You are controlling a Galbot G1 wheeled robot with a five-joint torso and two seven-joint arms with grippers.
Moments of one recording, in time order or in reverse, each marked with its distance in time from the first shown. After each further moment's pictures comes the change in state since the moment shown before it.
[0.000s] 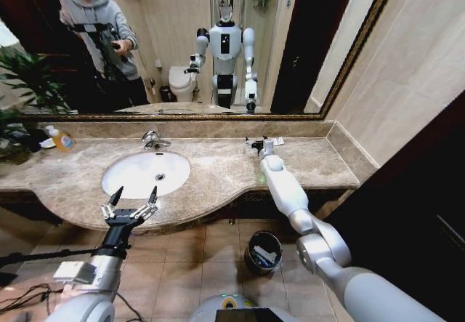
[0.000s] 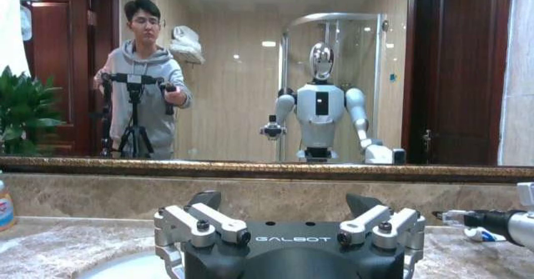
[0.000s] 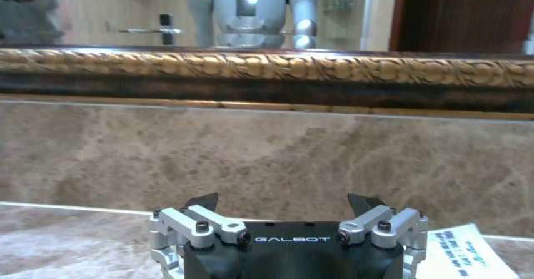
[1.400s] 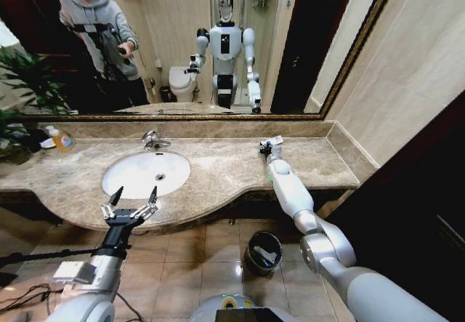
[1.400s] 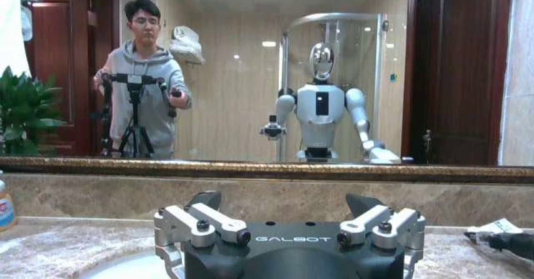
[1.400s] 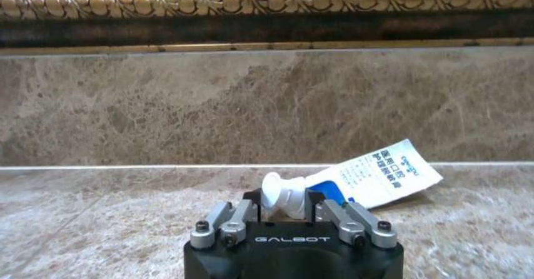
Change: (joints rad) left arm 0.000 0.000 0.000 0.000 0.000 0.000 0.000; right arm -0.061 -0.048 0.024 0.018 0.073 -0.049 -0.002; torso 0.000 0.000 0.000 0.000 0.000
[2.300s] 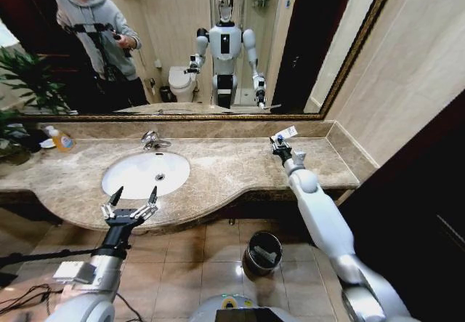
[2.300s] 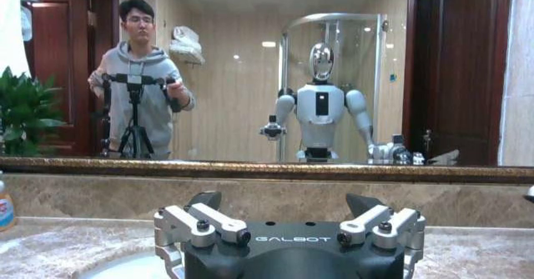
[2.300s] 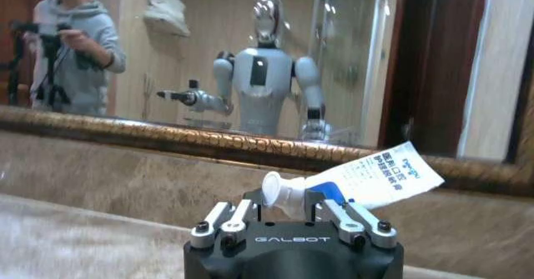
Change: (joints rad) left arm 0.000 0.000 0.000 0.000 0.000 0.000 0.000; right arm -0.485 -0.266 0.019 0.809 0.030 0.016 -0.027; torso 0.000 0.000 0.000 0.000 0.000
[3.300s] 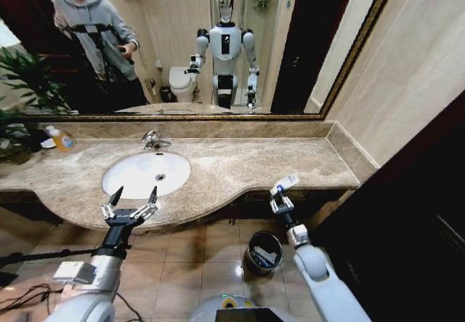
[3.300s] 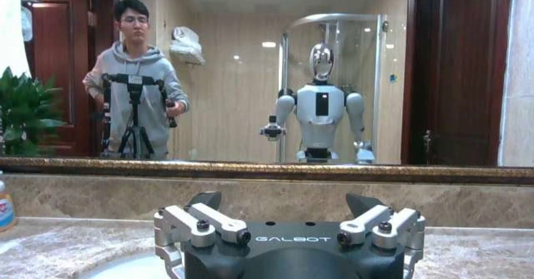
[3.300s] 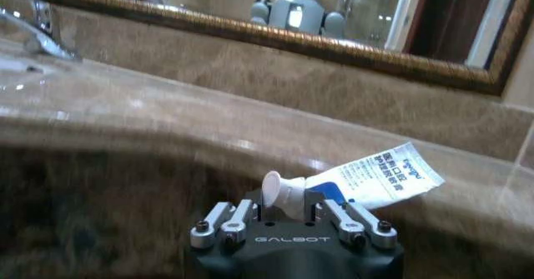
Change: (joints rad) left arm 0.000 0.000 0.000 0.000 0.000 0.000 0.000; right arm -0.610 0.087 0.049 0.114 -0.239 0.320 0.057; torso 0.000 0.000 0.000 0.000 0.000
